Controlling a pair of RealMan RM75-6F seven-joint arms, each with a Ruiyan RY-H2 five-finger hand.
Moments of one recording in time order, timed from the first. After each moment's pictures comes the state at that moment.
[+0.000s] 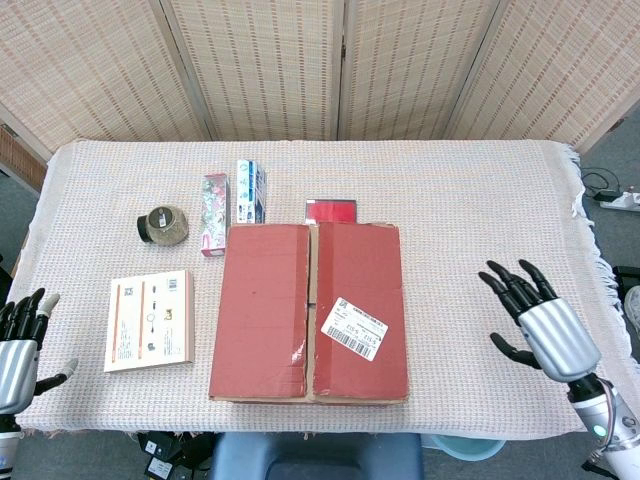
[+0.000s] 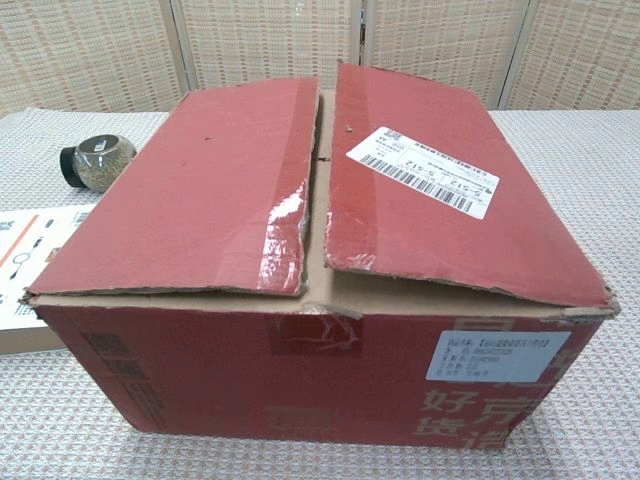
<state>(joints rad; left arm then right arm) -0.07 -1.11 -0.06 -1.69 1.46 1.53 0.18 0.23 -0.90 0.06 -1.82 -1.75 1.39 0.02</state>
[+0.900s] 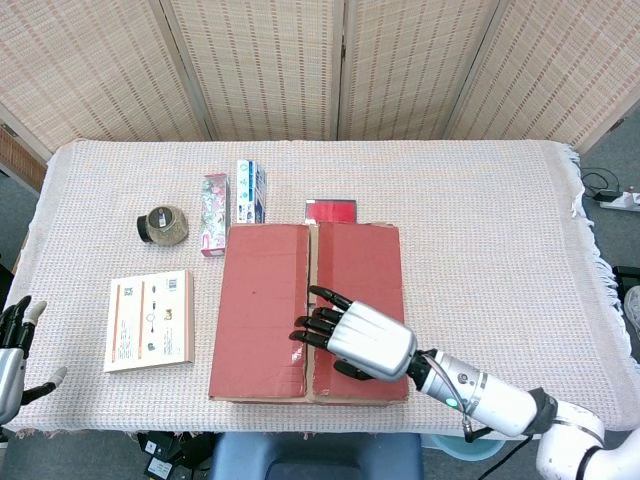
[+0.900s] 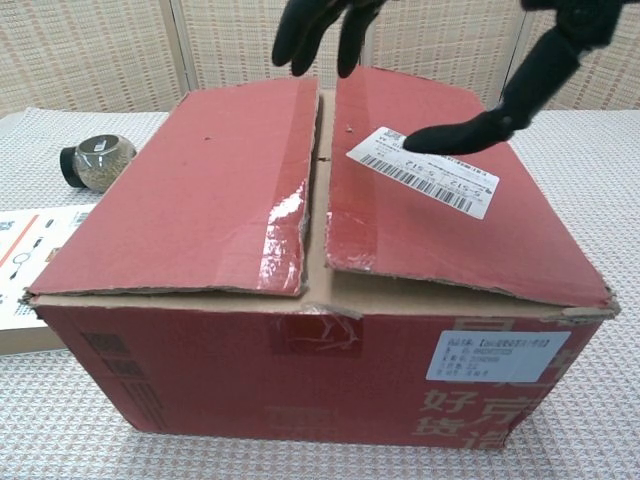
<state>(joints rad) -0.04 -1.08 -0.04 -1.72 1.46 1.54 0.17 0.77 -0.93 0.24 -2.16 -1.65 0.78 -0.12</state>
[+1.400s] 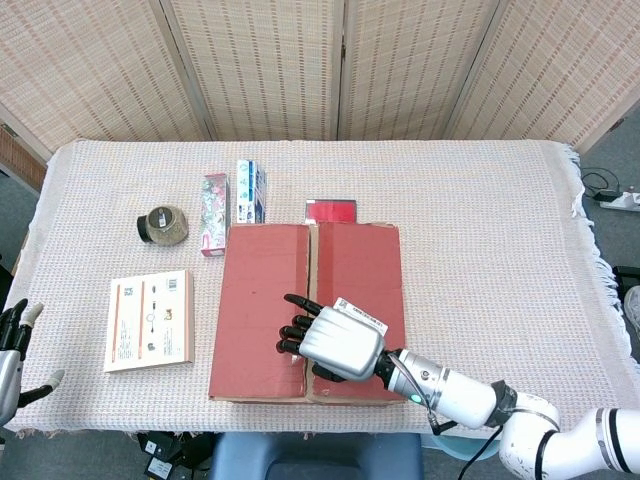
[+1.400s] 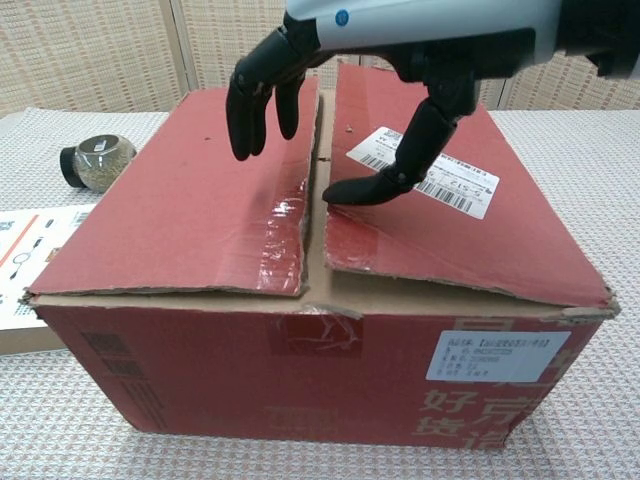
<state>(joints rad) -0.03 -1.07 -0.04 -1.72 1.44 1.53 0.16 0.88 -1.06 0.23 -2.13 -1.45 0.71 -0.28</state>
